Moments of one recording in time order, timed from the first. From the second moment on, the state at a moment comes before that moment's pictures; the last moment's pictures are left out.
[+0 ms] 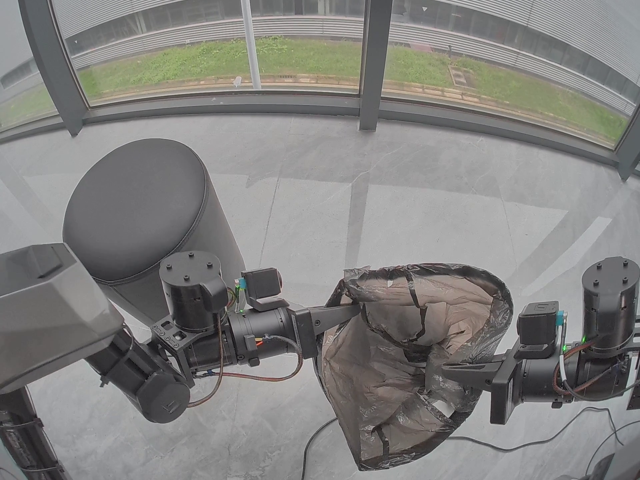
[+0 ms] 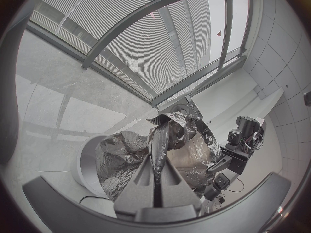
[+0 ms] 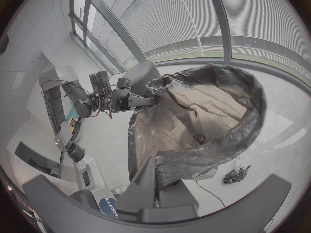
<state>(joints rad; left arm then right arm) -0.60 2.02 -0.68 -1.26 -0.59 -0.53 0.72 1.36 -0.47 -0.40 0.12 0.19</state>
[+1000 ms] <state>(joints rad) -0.56 2.49 -0.86 -1.54 -0.60 -0.78 0.47 1.86 -0.57 -0.66 0.22 0.19</state>
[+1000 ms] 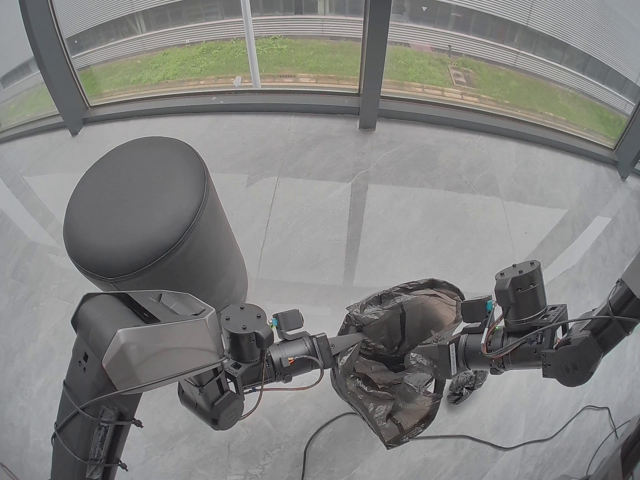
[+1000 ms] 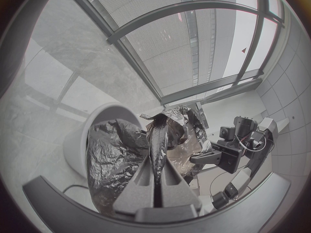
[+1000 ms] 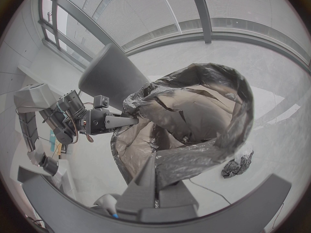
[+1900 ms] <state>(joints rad) -0.56 2.58 -1.09 -1.49 -0.44 -0.66 0.23 2.03 -0.62 -0.73 0.27 -0.13</state>
